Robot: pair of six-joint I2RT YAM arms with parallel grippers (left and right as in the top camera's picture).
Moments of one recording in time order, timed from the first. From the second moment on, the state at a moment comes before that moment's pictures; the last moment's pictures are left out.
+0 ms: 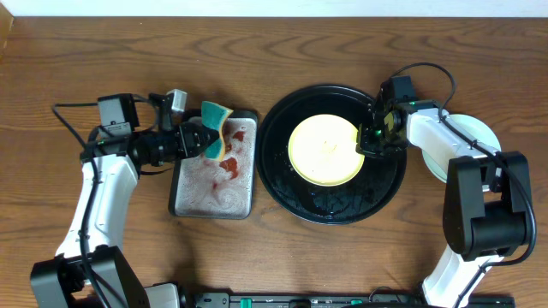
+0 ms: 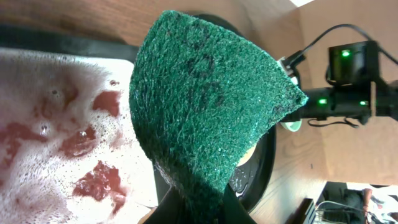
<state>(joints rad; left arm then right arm) 0.20 1.48 0.96 -0.58 0.96 -0.04 0.15 1.95 1.21 -0.67 -0.27 0.33</state>
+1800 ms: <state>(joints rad) 0.22 1.48 0.96 -0.57 1.01 -0.01 0.15 1.95 1.21 -0.69 -0.27 0.33</state>
